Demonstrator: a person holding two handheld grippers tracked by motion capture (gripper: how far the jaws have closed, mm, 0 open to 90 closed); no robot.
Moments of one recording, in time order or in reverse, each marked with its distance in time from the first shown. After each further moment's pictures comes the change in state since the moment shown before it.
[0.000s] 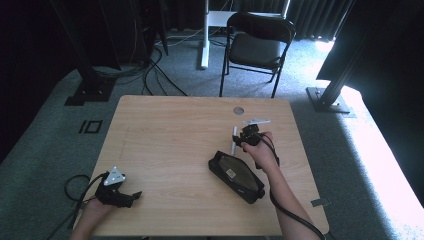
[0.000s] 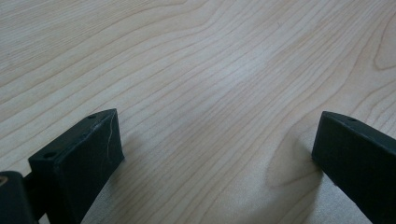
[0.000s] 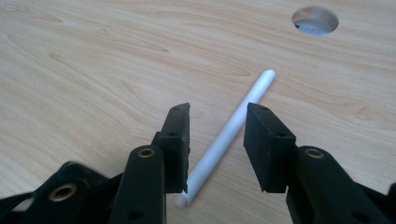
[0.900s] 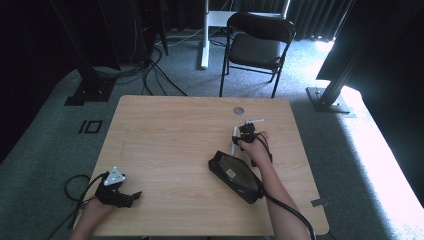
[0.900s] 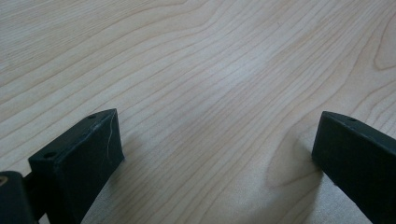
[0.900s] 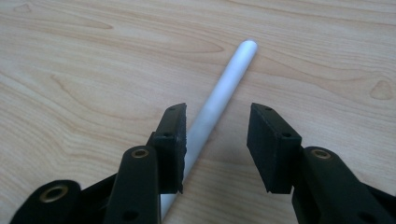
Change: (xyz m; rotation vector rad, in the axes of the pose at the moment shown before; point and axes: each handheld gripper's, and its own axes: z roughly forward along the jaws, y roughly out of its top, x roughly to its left) left arm 0.000 0.000 0.000 0.000 0.000 0.000; right arm -0.016 -0.005 0.049 0.090 -0.079 0.082
